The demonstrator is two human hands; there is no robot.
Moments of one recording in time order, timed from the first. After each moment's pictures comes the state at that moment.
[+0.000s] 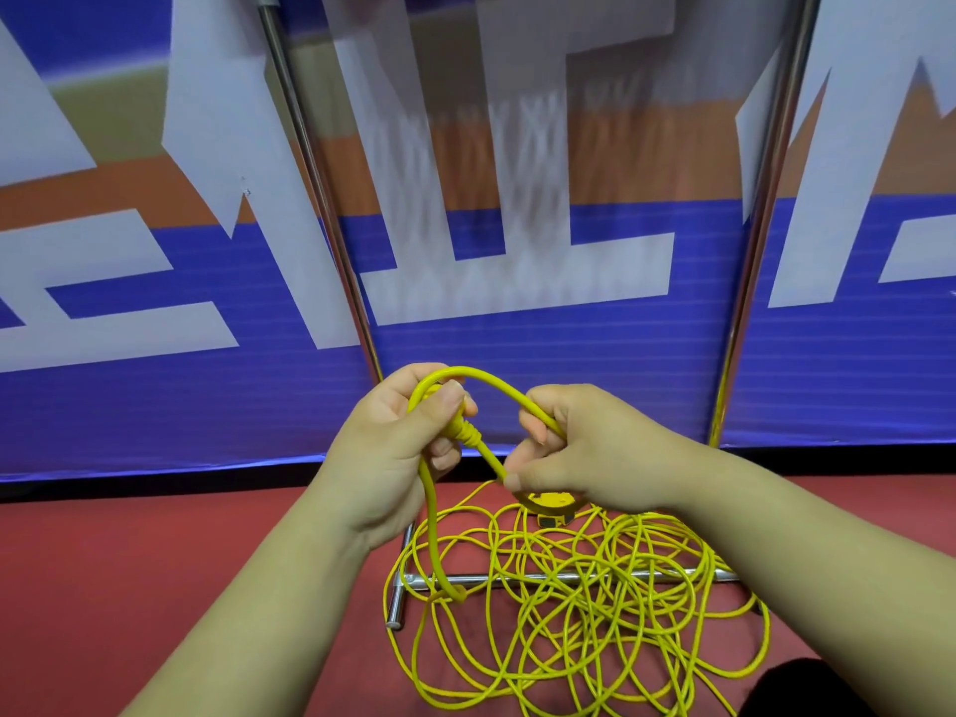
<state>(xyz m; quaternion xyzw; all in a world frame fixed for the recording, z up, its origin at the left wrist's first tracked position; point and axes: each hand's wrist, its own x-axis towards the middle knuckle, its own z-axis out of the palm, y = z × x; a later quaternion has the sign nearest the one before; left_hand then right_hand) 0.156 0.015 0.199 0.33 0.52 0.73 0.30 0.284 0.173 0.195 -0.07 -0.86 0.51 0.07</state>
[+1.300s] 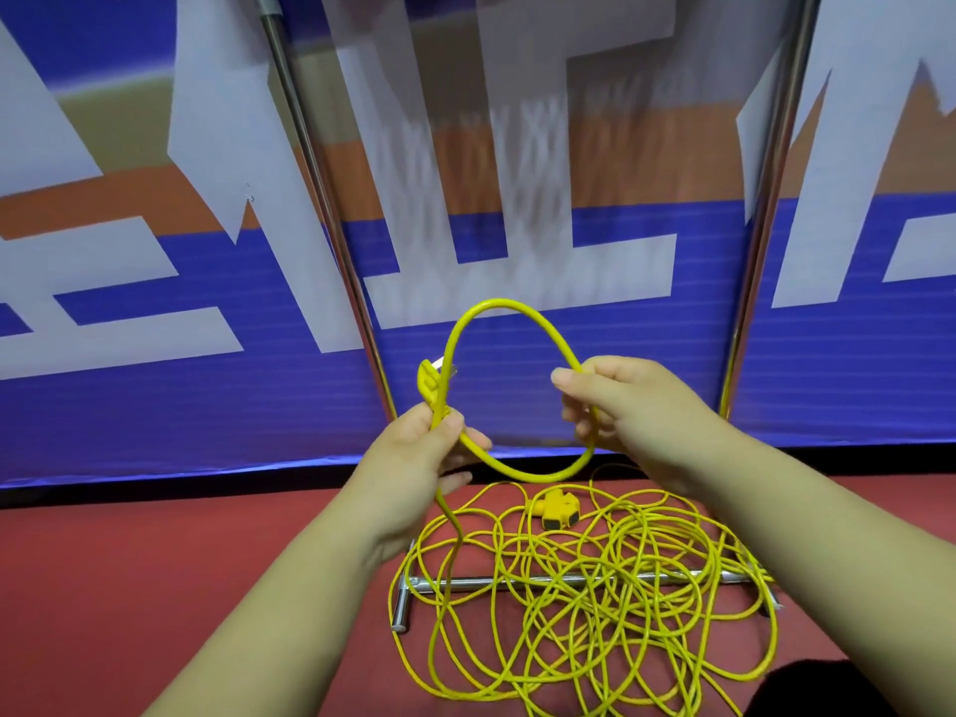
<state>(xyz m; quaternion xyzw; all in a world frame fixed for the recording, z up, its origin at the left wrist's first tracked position) 0.148 0.019 0.176 0.26 0.70 0.60 0.28 0.286 0.192 0.194 -0.20 -0.70 0.65 0.22</state>
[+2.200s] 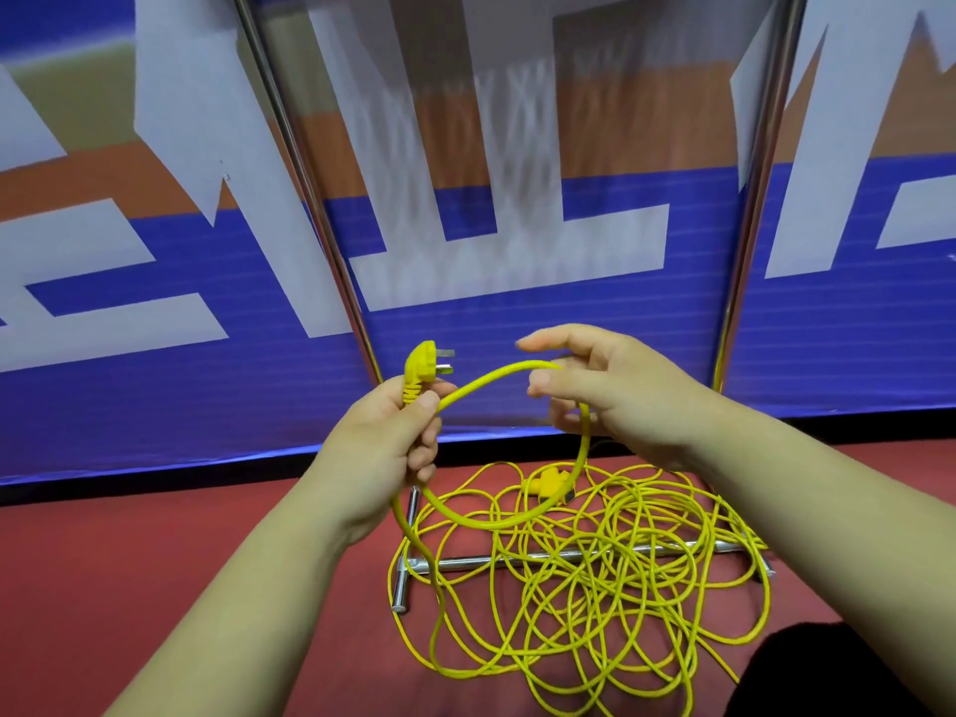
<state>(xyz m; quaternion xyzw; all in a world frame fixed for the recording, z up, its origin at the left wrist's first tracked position) 0.137 0.005 0.180 0.30 0.66 0.62 0.29 0.281 0.192 0.188 -0.12 -0.69 0.69 0.17</state>
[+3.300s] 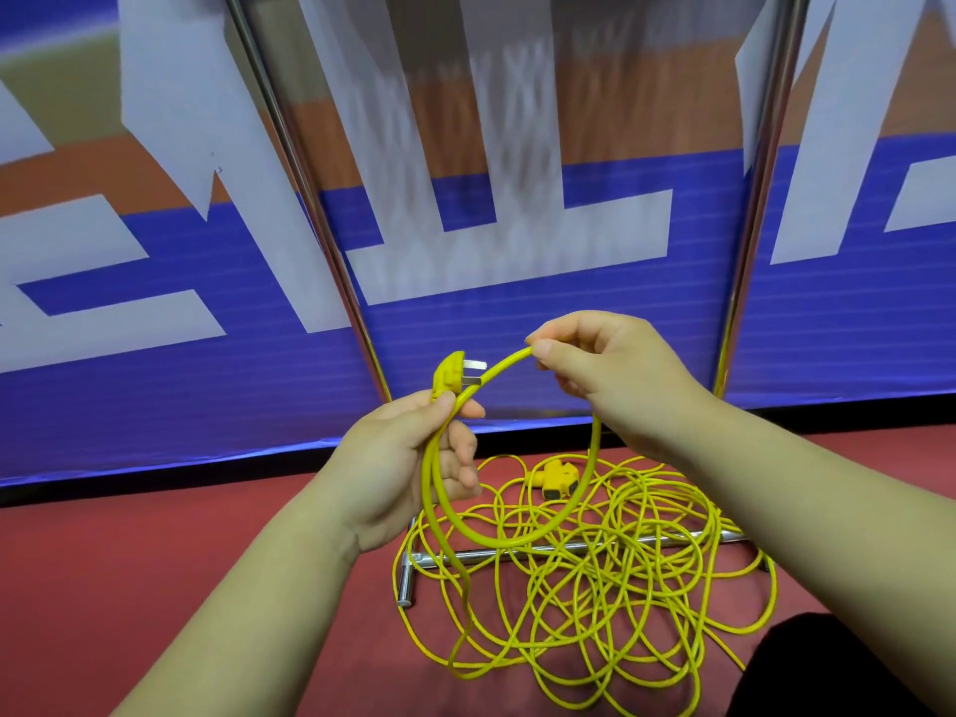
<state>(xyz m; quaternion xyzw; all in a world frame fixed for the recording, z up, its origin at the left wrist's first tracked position) 0.148 0.007 0.182 0.25 0.59 0.64 0.43 0.266 0.187 0.180 -0.18 -0.72 0.60 0.31</state>
